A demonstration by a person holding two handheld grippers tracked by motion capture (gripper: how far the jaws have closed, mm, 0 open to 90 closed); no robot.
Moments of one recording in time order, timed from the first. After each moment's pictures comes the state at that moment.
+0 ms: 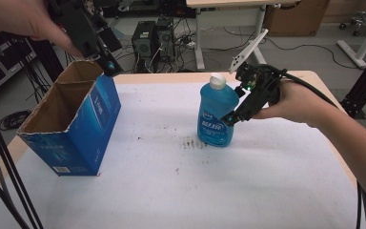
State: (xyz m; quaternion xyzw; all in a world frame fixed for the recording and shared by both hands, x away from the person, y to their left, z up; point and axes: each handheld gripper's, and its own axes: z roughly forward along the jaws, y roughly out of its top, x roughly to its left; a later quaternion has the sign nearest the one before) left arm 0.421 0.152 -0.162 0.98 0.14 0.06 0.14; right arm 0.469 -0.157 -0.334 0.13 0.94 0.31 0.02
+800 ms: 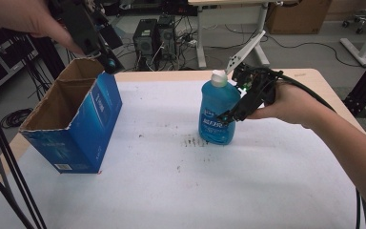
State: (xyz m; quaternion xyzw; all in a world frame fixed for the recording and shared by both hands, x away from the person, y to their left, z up) left arm 0.419 0.151 -0.162 0.98 0.14 0.06 0.14; right arm 0.465 -0.149 -0.340 0.13 0.94 0.32 0.04
